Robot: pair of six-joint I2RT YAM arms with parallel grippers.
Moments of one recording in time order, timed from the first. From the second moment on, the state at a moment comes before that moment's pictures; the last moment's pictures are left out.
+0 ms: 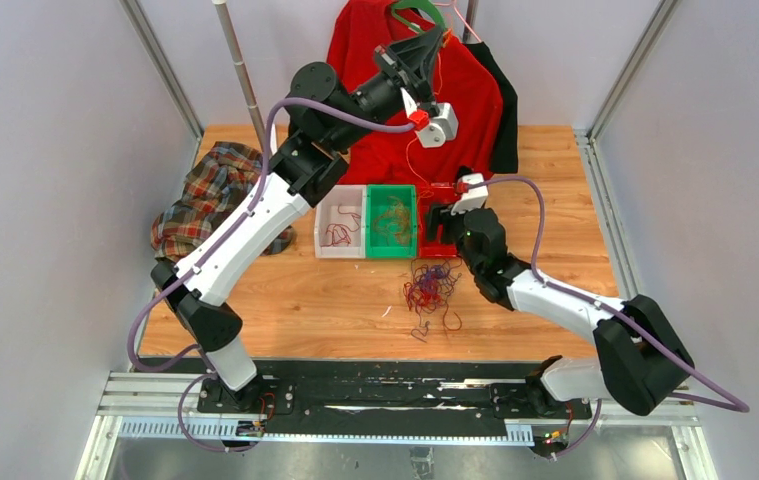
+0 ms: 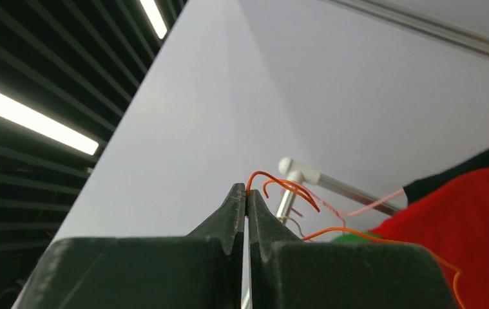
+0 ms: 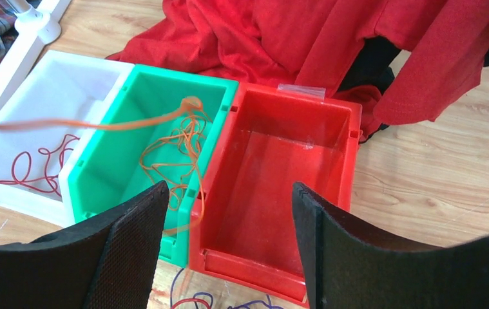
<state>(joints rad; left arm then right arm) -0.75 1.70 2.02 0.13 0.30 1.27 0.62 1.32 0.65 0.47 0.29 0.15</state>
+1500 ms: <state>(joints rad) -0.71 1.88 2.48 0.39 0.12 1.06 0.61 1.24 0.59 0.40 0.28 0.18</state>
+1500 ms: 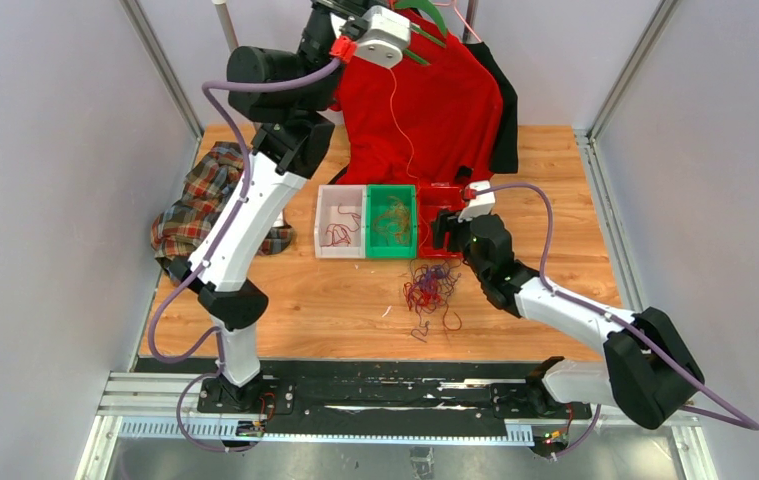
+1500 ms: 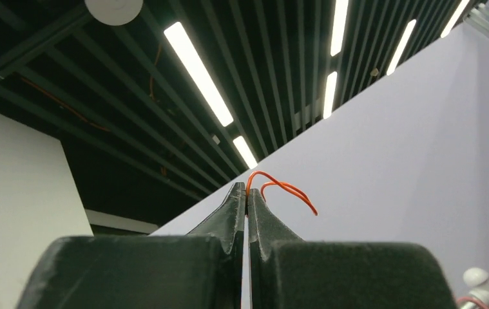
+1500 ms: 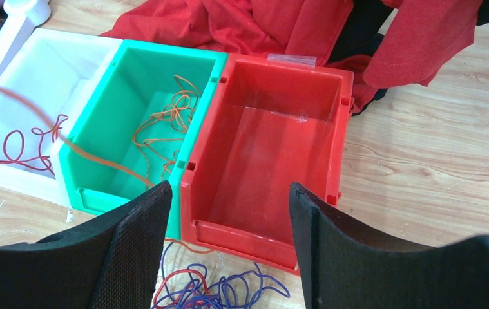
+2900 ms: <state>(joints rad) -0.71 1.77 2.31 0.46 0.19 0.99 0.60 1.45 0.75 0.52 -0.12 0.20</state>
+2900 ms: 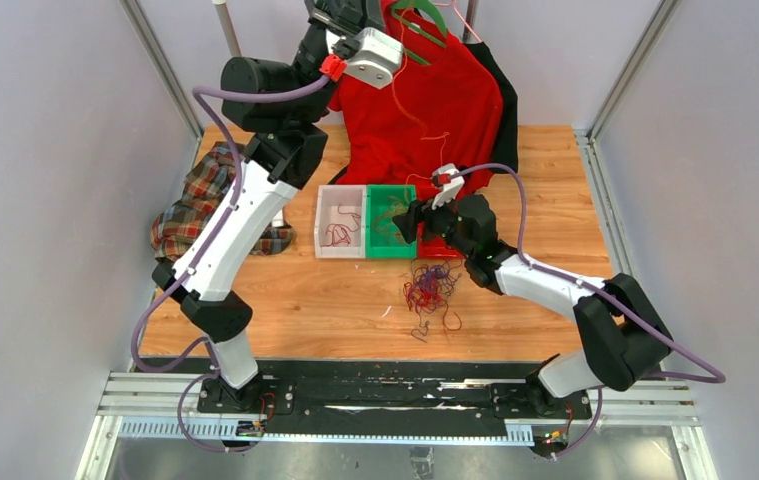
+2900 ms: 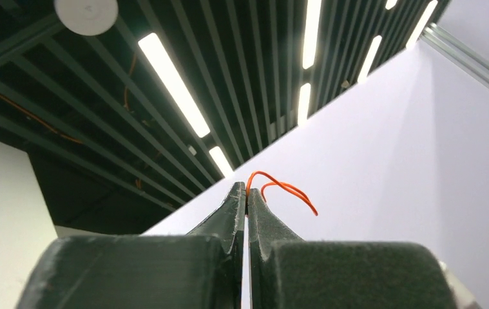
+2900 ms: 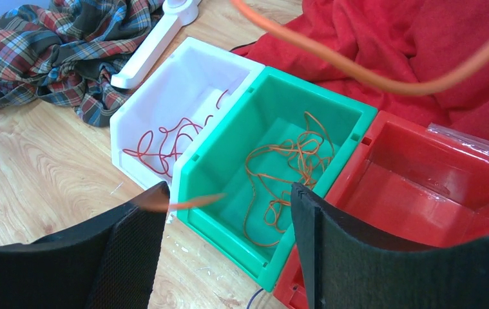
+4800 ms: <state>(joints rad) -0.71 1.71 2.09 0.43 0.18 1.03 0.56 1.50 0.73 0.48 -0.07 0.19</state>
